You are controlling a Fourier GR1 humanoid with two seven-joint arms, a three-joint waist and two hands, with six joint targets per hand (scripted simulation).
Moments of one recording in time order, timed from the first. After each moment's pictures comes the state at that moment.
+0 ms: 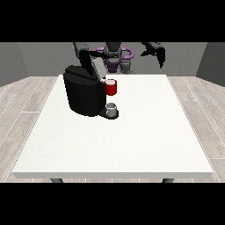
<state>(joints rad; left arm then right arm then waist) -0.24 0.06 0.13 -1.40 -0.11 -0.25 -0.10 -0.70 -0.17 -0.14 -0.99 -0.02 0.02 0.06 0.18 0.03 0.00</state>
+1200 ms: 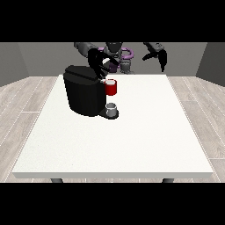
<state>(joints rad) -0.32 0.07 0.09 -1.39 -0.13 -0.26 -0.10 -0.87 -0.27 -0.07 -1.01 0.18 -0.07 0.26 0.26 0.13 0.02</state>
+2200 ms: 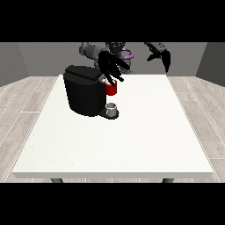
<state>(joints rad) -0.45 0.05 0.02 -1.39 -0.13 -0.30 -0.11 -0.94 -0.43 -0.18 -1.11 0.23 -0.04 0.48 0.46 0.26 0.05</state>
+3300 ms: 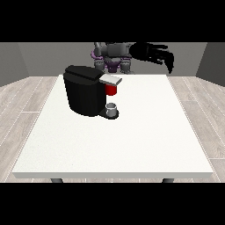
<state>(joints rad) -0.48 0.06 0.04 -1.39 -0.10 -0.33 -0.11 -1.02 -0.19 -0.07 -1.23 0.16 -0.02 0.15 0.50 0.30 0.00</state>
